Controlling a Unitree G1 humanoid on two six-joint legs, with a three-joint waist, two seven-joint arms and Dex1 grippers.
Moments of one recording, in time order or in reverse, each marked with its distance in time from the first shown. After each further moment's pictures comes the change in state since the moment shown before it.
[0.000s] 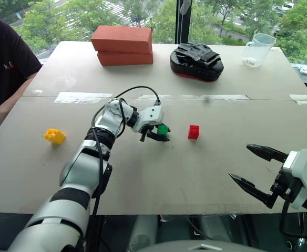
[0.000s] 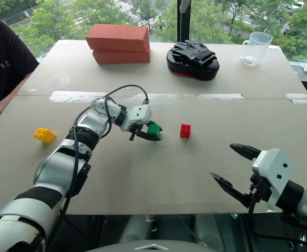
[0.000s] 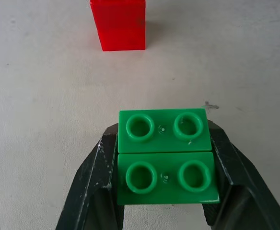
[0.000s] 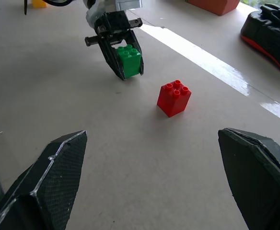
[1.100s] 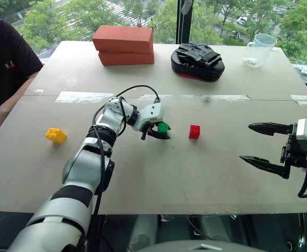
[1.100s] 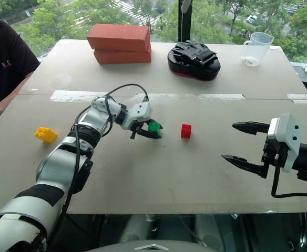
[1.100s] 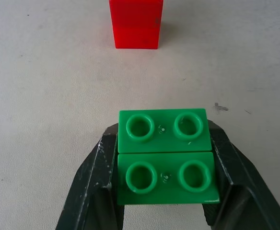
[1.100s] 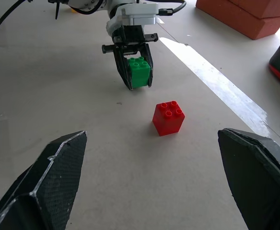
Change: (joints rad) left arm -0.033 -0.021 0.047 0.059 0.034 0.014 -0.008; right arm -0.382 -0.217 0.059 0.408 0.055 -0.058 0.321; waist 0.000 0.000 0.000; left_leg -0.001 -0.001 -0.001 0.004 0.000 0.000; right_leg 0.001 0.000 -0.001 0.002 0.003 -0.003
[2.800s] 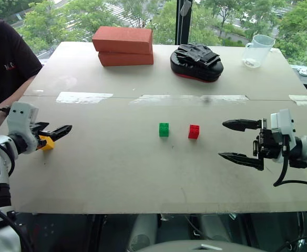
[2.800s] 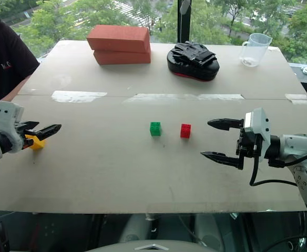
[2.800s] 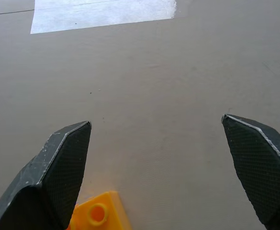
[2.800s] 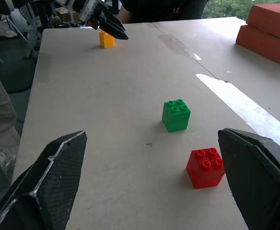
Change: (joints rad) left arm 0.740 0.549 0.725 -0.764 -0.316 0.950 0.691; right arm -0.222 0.126 0.275 0.142 -0.019 -0.067 0.068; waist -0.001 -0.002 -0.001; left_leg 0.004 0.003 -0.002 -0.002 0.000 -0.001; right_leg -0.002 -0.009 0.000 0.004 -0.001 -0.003
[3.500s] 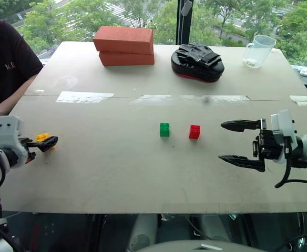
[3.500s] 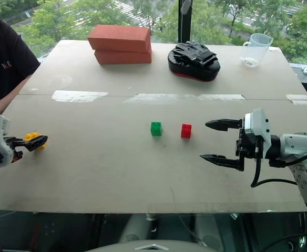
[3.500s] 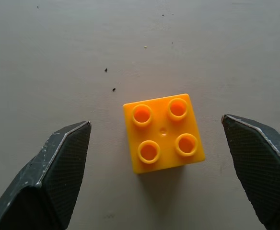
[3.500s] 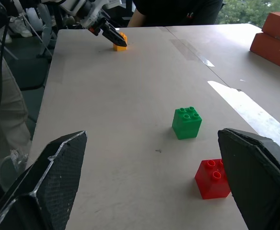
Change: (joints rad) left arm 0.129 -0.039 0.096 -0.142 -0.074 0.248 0.212; right arm -0.036 0.000 0.002 0.007 0.001 -0.007 0.063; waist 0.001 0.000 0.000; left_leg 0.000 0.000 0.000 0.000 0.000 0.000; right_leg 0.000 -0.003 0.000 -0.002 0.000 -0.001
